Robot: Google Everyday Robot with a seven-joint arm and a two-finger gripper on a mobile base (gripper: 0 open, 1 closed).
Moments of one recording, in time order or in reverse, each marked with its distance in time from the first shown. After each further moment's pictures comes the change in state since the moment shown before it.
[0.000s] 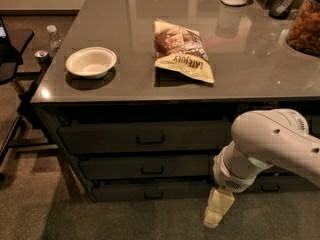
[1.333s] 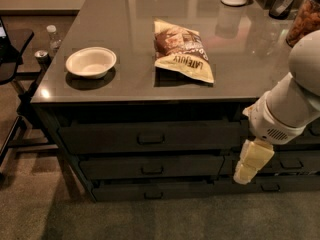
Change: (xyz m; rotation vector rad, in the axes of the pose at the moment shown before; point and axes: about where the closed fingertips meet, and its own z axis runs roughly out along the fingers) arm 0.005 -0.054 -0.147 0.138 -0.042 0.000
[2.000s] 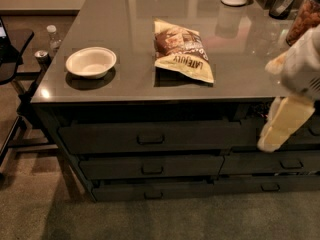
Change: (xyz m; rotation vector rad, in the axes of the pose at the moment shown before) arm -0.023 -0.021 -0.122 0.112 -0.023 -0.057
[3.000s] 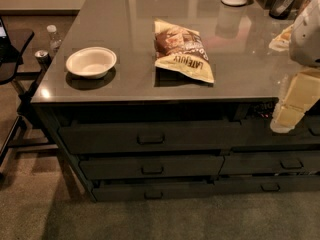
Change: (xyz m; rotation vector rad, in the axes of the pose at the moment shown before) arm -0.011 -0.013 -0.038 0.006 0.044 -0.069
